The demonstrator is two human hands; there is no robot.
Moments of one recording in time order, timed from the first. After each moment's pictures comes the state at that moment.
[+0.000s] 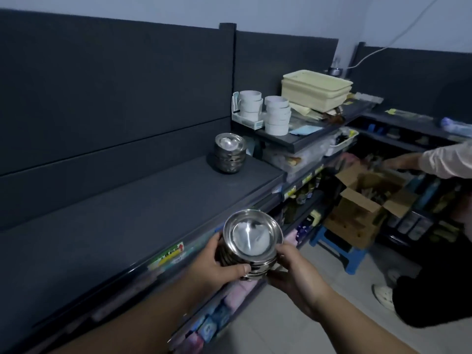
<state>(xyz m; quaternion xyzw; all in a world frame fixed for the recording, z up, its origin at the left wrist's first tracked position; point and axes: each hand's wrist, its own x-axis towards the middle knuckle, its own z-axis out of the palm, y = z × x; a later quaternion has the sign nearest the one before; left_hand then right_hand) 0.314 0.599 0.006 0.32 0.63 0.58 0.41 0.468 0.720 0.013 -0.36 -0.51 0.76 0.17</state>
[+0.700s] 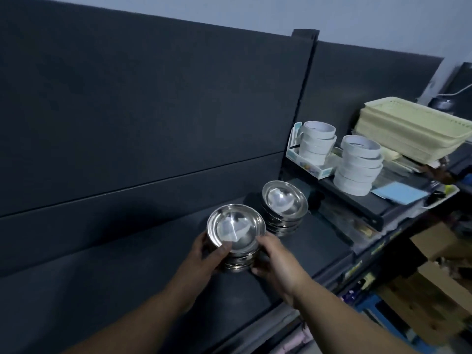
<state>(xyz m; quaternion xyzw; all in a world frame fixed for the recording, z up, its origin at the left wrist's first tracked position) 0.093 0.721 0.007 0.18 0.62 0.69 0.32 0.192 0.870 0.027 -0.30 -0.61 0.73 0.09</state>
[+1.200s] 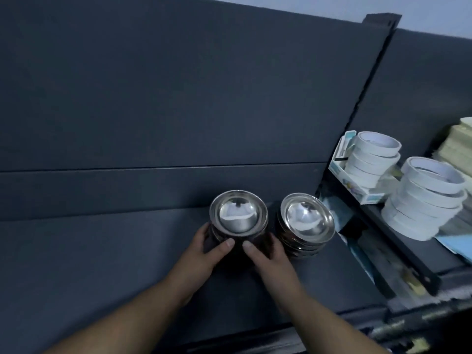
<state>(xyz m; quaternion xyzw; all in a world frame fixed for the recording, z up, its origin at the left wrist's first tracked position) 0.109 0.756 0.008 0.08 0.70 0.68 0.20 0.165 0.915 -0.003 -0.22 -0.71 0.67 0.04</state>
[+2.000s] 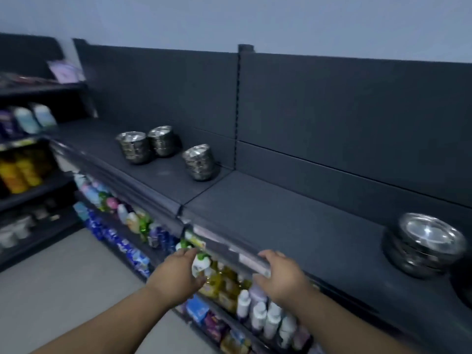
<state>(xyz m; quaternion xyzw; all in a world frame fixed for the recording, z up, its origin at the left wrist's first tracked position) 0.370 0.437 0.007 -0.18 0.97 0.19 0.03 0.261 0.655 0.007 0.26 -0.93 0.22 -0.14</state>
